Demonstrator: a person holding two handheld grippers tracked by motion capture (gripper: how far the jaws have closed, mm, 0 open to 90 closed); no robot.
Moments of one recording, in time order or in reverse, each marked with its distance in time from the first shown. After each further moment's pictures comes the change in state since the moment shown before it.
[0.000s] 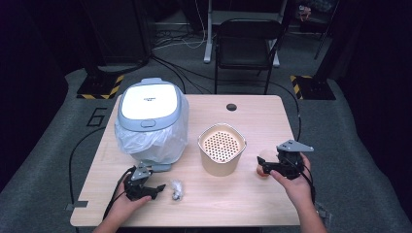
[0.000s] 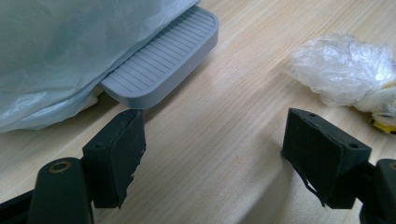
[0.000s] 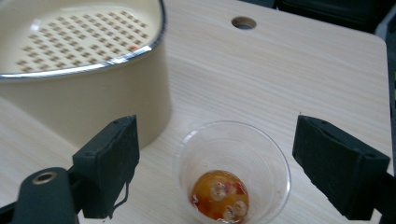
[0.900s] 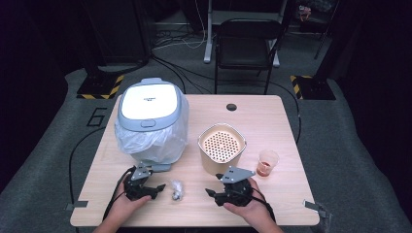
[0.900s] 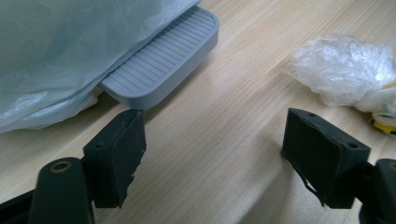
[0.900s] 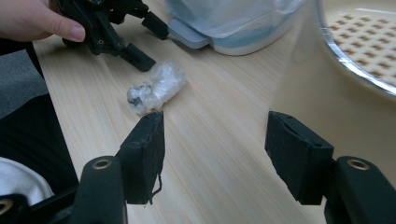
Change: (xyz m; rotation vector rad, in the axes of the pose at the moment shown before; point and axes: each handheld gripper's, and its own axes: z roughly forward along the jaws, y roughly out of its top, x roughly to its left) left arm 0.001 0.000 0.000 -0.008 0.019 0.005; right arm 0.150 -0.013 0.031 0.025 0.395 -0.245
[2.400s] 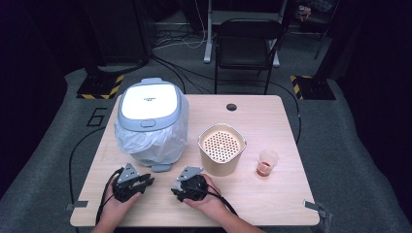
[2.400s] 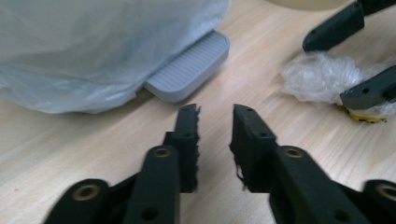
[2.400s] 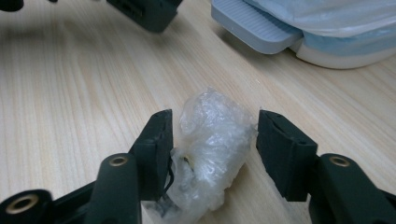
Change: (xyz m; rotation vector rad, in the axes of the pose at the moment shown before) left arm 0.001 -0.001 -0.037 -0.074 0.046 -0.045; right arm 0.031 0.015 0.131 0.088 0.077 -0.055
